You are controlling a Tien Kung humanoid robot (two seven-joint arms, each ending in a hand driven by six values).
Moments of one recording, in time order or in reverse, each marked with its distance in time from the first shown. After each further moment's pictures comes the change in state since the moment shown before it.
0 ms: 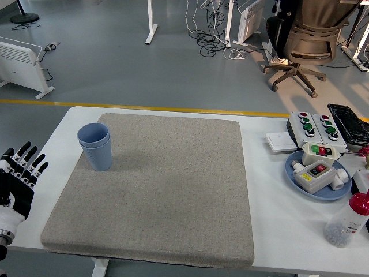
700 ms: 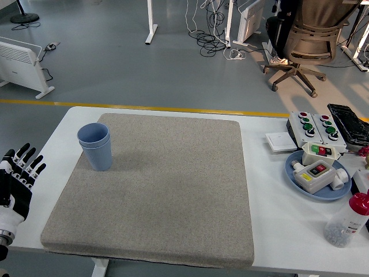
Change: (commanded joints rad) left arm -0.003 -0.001 0.004 0.011 0.030 0.025 -0.002; right arm 0.005 0.003 0.014 -0.002 -0.018 0.007 0.000
